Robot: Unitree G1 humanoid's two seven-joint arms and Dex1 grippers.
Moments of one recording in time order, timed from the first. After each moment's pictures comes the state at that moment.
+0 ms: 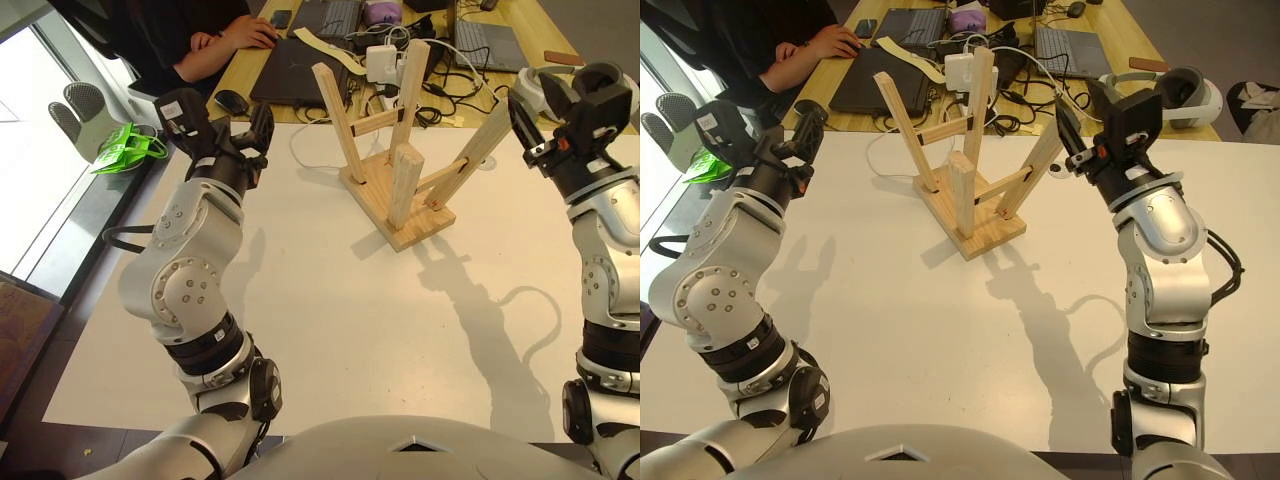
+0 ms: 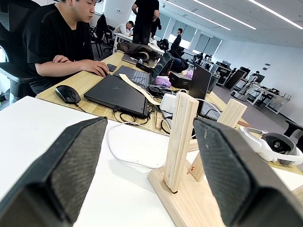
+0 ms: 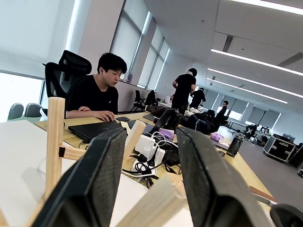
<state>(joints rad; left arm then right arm) -0.44 0.07 0.34 -0.61 -0.55 1.05 0.22 -0.33 -0.45 -0.16 -0.28 0.25 0.31 0.33</state>
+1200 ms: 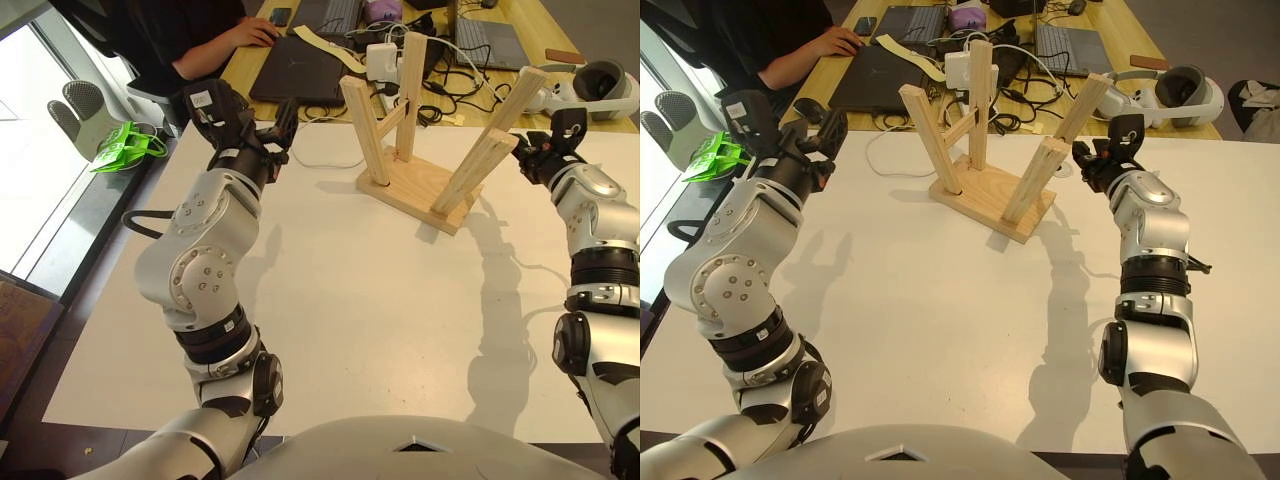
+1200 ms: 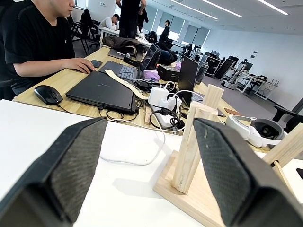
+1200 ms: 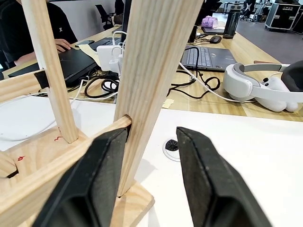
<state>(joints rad) -0.49 0.07 0.26 -0.56 -0.52 1.05 0.19 -0.66 -0.45 -0.21 0.52 0.23 0.41 0.40</state>
